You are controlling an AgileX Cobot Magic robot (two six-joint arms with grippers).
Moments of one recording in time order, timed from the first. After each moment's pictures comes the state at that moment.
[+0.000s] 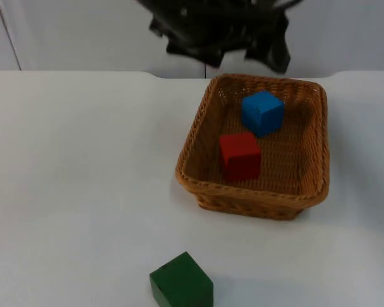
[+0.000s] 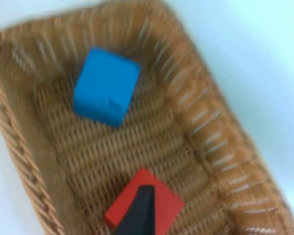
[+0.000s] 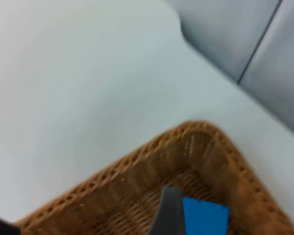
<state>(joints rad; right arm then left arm) 0.33 2.12 -2.05 0.39 0.89 -0.64 -0.54 1.90 -1.46 -0.63 0.55 0.51</state>
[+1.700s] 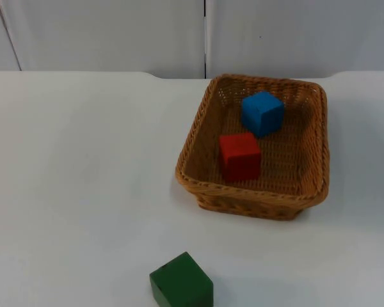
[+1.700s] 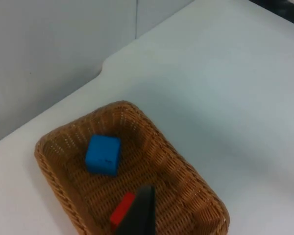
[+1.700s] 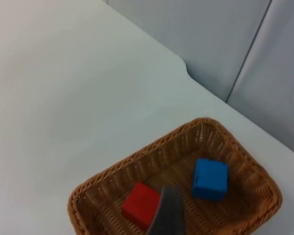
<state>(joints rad) 0.33 1.43 -1.53 0.39 0.90 -0.59 -0.54 1.36 -1.31 -0.51 0.69 0.49</state>
